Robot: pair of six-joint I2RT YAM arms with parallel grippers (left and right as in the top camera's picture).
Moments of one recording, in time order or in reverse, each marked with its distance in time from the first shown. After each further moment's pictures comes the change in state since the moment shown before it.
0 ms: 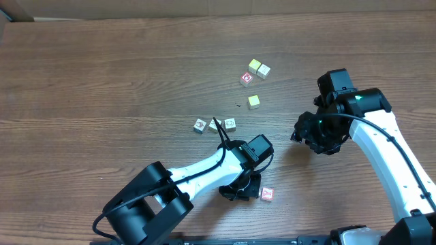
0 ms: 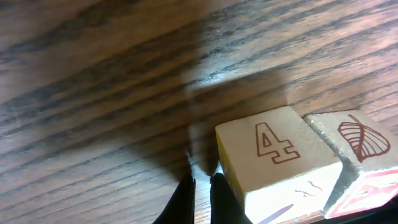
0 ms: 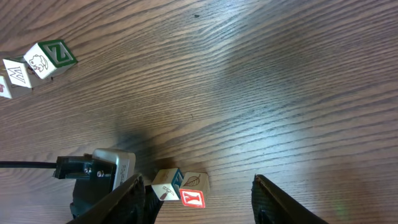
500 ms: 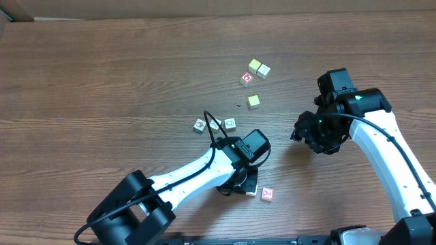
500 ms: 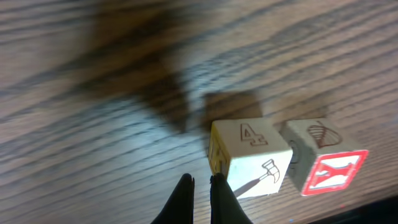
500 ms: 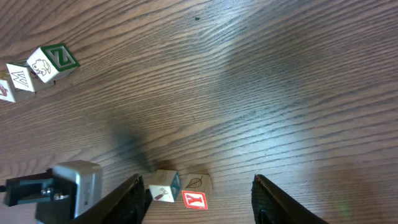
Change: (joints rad) left arm 0.018 -0.093 0.000 -0.016 -0.079 0.002; right arm 0.000 0.000 0.000 0.007 0.000 0.016
